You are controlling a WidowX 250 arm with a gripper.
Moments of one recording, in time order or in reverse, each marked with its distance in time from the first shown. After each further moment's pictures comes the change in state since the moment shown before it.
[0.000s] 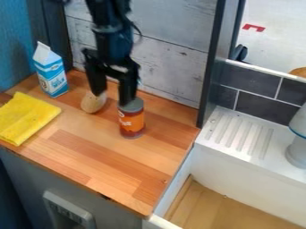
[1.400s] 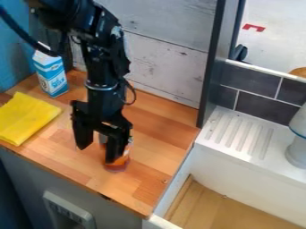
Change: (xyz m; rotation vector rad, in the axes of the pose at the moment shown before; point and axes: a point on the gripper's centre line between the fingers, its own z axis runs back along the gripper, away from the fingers) arm -0.061 -0.025 -0.054 0.028 0.157 0.039
